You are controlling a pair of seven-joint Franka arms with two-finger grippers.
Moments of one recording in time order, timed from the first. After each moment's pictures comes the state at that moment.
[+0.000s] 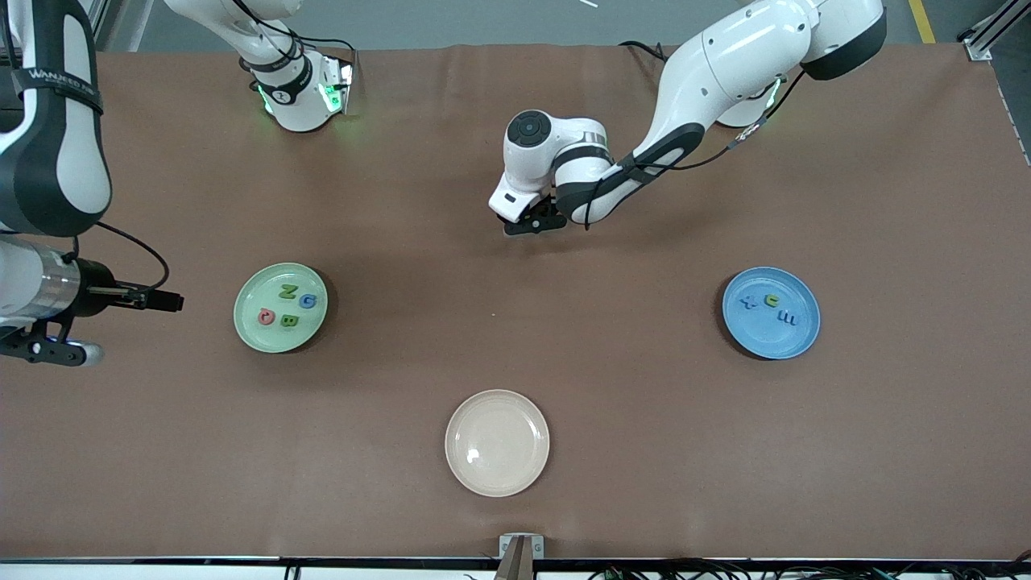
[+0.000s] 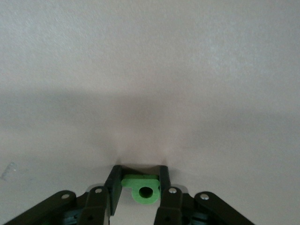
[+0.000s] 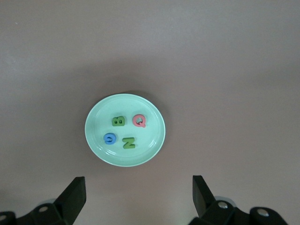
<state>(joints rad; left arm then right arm) -0.19 0.80 -0.83 -1.95 0.82 2.36 -1.65 -0.02 0.35 -0.03 -1.41 -0.01 1.54 0.13</state>
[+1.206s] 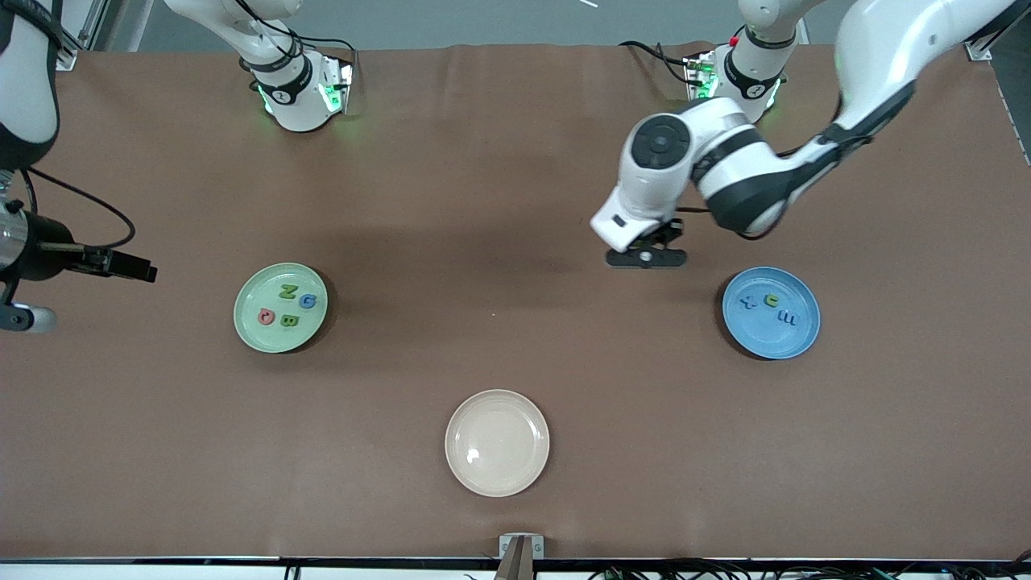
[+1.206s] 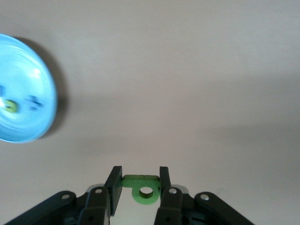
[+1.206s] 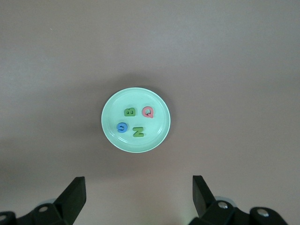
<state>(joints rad) 0.67 0.73 -1.44 -1.96 0.77 1.79 -0.98 -0.01 0.21 -0.02 -1.42 0.02 1.49 0.13</state>
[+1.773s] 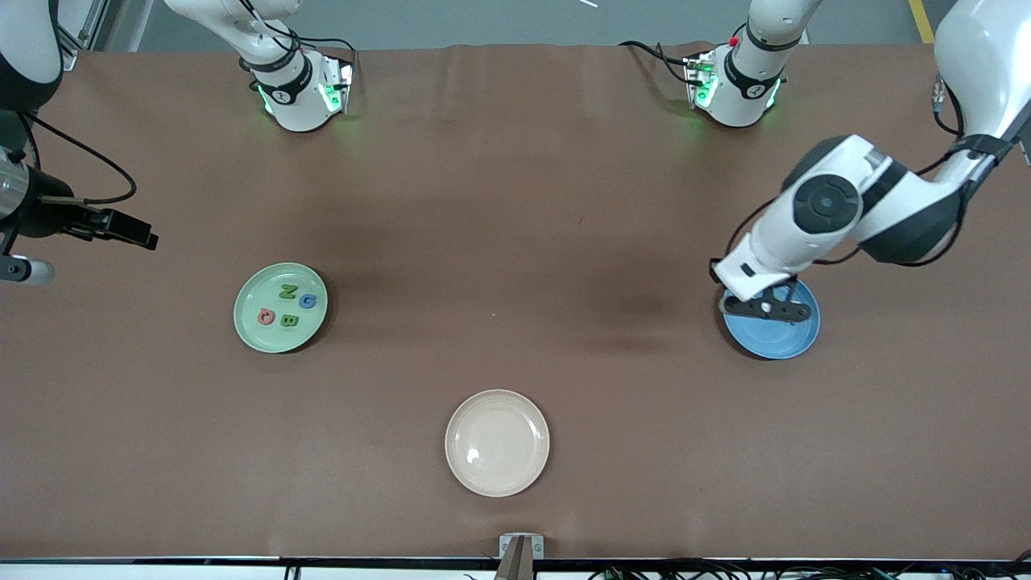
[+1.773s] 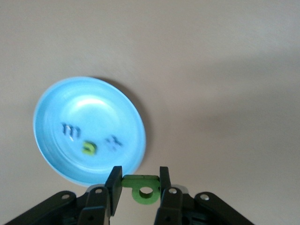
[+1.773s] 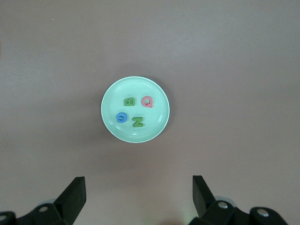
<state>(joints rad) 0.93 0.74 -1.36 -1.96 0.83 1.88 -0.60 -0.01 0.06 -0.02 -1.59 0.02 1.53 0.13</state>
